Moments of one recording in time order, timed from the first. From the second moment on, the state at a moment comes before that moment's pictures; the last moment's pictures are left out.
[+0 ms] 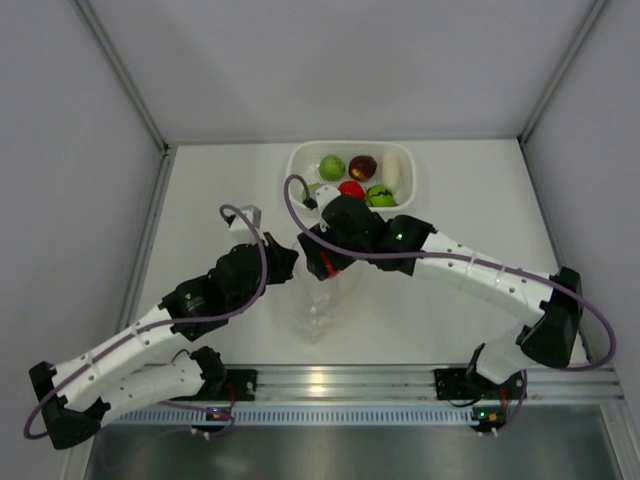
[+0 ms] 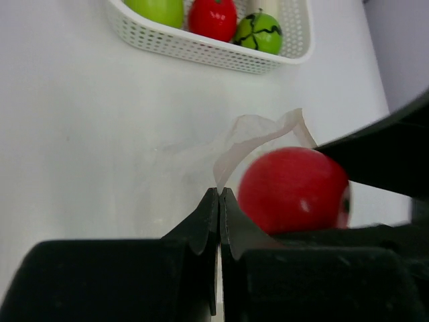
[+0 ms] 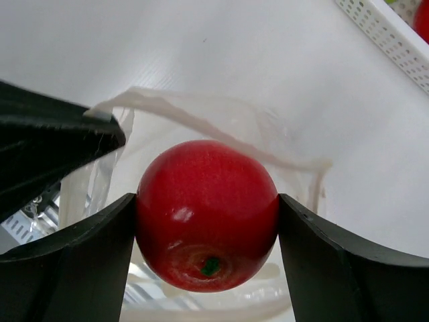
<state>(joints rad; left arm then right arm) -0.94 0.82 0.83 -0.41 -0.45 -0.79 1.05 1.51 1.46 -0.69 0.16 0.28</state>
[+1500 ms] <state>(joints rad) -0.69 1.48 1.36 -0.94 -0.80 -0.51 0.47 2.08 1.95 -0.65 0.36 0.26</state>
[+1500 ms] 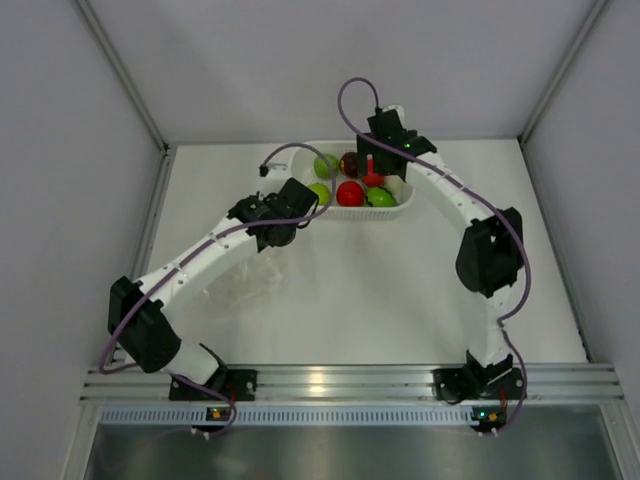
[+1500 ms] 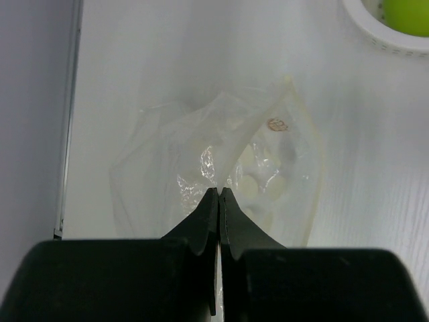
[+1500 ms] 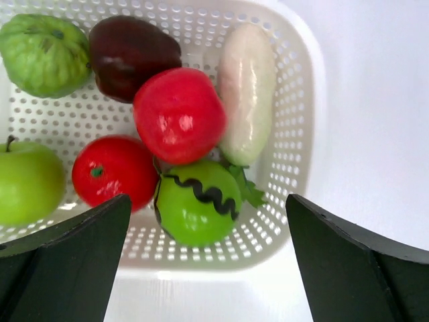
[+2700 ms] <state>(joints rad) -0.80 0.89 1.20 -0.95 -0.84 -0.60 0.47 0.63 1.05 -0.74 0.38 0.24</state>
